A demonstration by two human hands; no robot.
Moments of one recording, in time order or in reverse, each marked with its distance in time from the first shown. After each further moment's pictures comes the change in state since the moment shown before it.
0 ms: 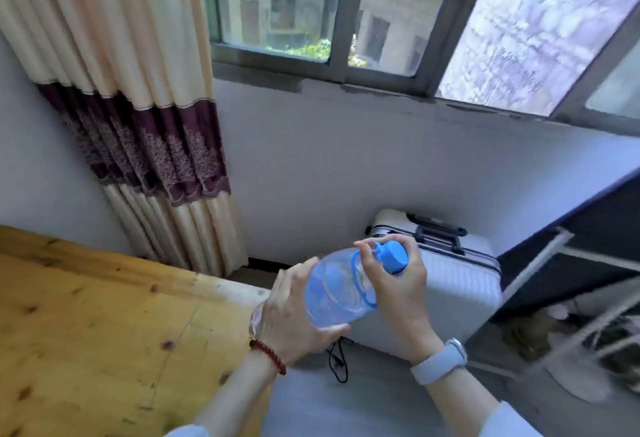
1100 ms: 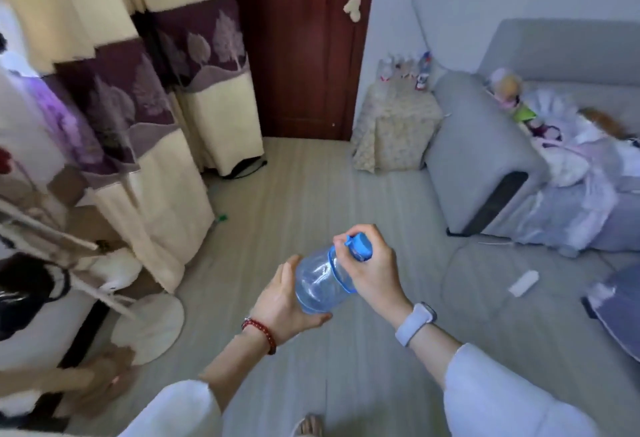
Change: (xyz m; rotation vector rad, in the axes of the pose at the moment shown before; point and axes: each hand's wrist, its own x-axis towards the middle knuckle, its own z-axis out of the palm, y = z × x) left_hand -0.311 0.732 0.785 -0.188 -1.565 0.830; right_hand -0.281 0.000 -1.028 -0.582 1.453 0.243
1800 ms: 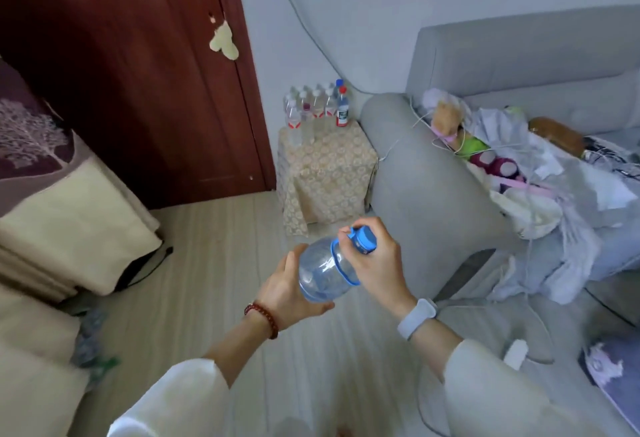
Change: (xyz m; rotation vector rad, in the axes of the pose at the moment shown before) left_hand 0.602 0.219 0.133 0.078 -0.212 0.201; right_hand 0.540 0.196 -0.218 -0.086 0.301 0.012
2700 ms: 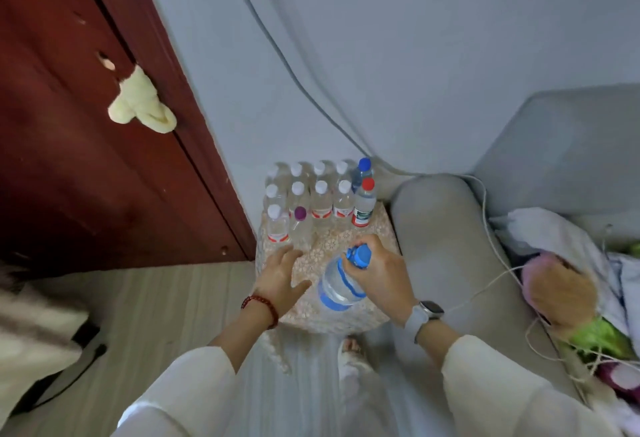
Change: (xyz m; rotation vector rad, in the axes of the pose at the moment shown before) left_hand 0.693 -0.084 -0.058 0.156 0.000 -0.145; right_hand 0.642 0.257 0.149 -0.474 -0.331 0.020
